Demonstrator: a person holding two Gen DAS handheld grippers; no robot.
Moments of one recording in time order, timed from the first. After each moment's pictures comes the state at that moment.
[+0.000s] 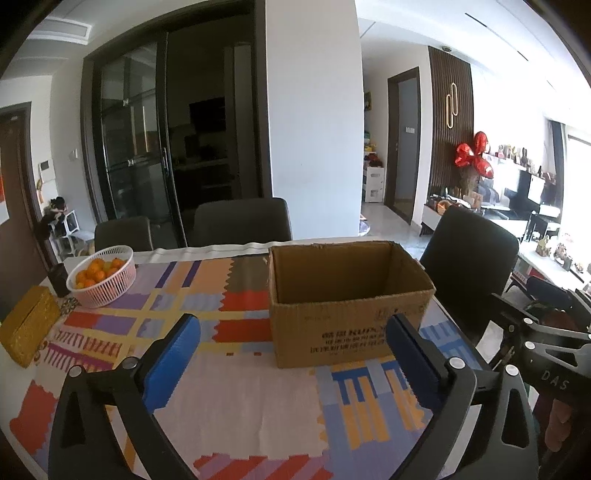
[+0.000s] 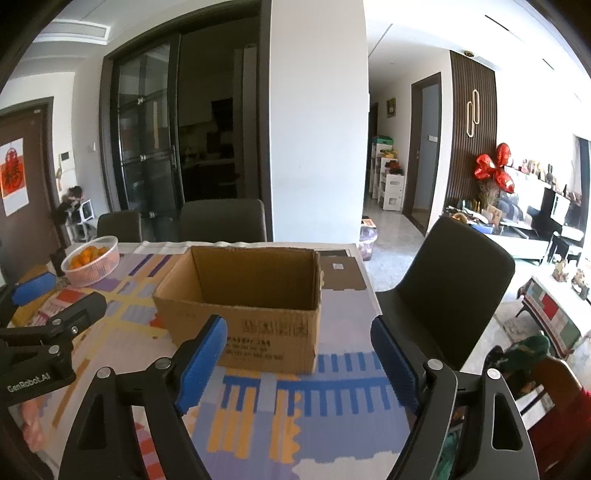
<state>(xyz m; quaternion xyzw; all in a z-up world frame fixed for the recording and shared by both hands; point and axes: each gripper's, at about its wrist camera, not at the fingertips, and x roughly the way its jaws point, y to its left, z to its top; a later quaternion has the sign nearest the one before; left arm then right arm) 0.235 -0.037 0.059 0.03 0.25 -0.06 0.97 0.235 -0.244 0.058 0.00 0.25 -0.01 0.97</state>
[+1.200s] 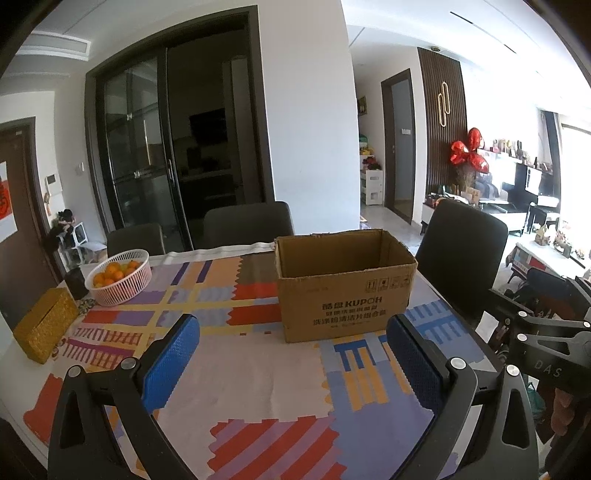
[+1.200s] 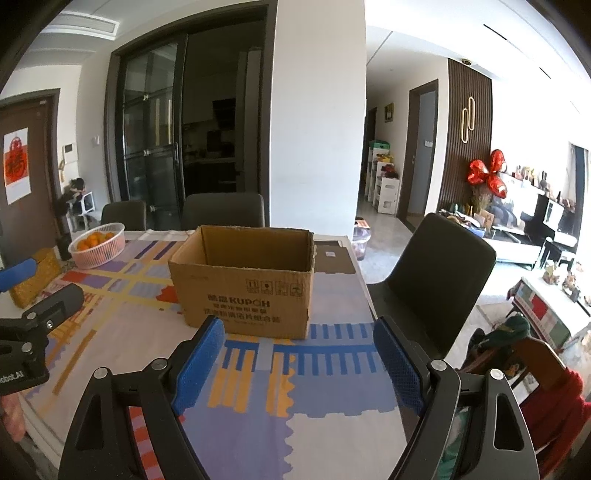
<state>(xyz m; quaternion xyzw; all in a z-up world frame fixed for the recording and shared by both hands) 0.164 -0.036 0.057 0.05 0.23 -0.06 0.97 0.168 -0.241 0.046 -0.02 0.25 -0.02 0.97</state>
